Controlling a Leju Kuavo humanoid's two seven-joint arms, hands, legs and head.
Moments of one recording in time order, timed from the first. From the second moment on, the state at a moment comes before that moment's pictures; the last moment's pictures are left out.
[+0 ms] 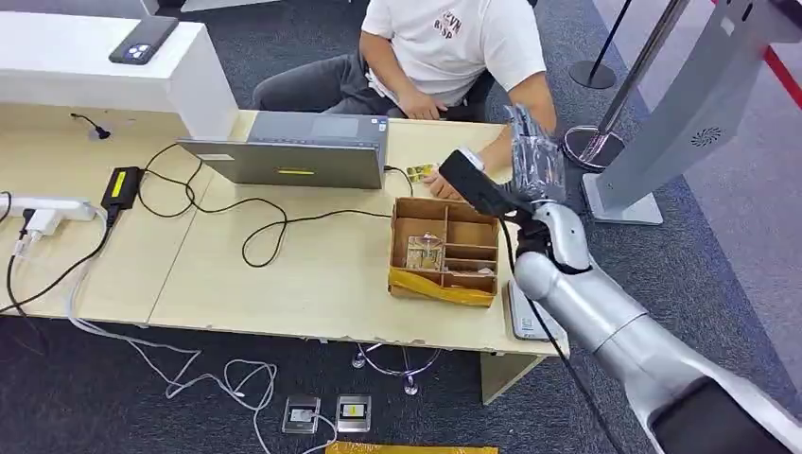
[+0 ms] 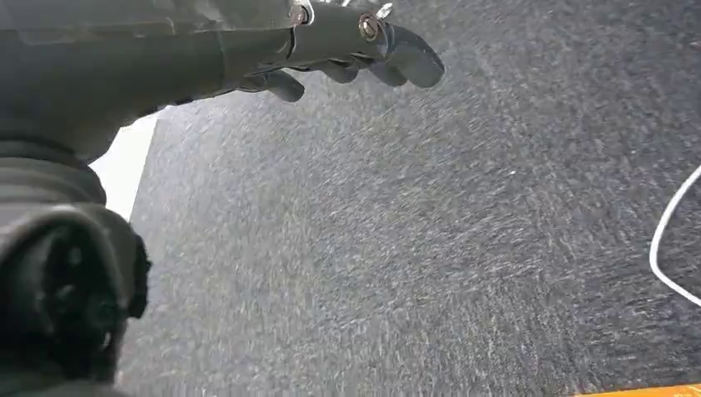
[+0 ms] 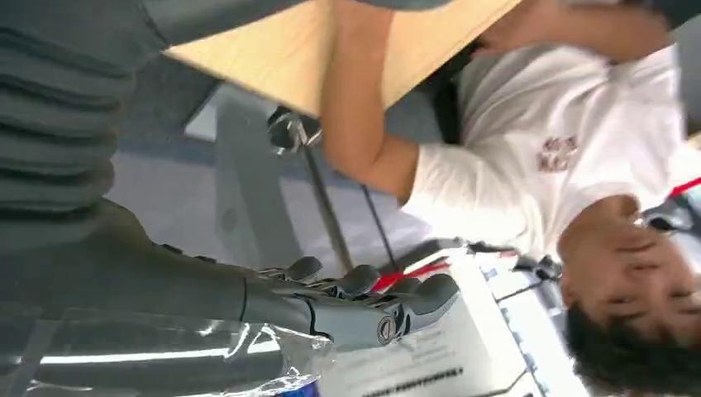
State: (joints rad) left arm -0.10 -0.17 0.80 -0.18 -1.38 0.67 -0.08; right arm -0.95 -0.14 0.93 -0.90 0.38 -0.44 0.25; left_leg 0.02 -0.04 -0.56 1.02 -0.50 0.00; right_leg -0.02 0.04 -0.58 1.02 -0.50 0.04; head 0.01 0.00
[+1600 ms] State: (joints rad) left arm -0.10 -0.17 0.78 -0.18 -1.31 0.67 -0.05; right arm -0.61 -0.31 0.95 -1.40 0.89 -0.19 0.41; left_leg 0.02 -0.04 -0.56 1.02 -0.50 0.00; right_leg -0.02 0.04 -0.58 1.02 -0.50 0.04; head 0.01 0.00
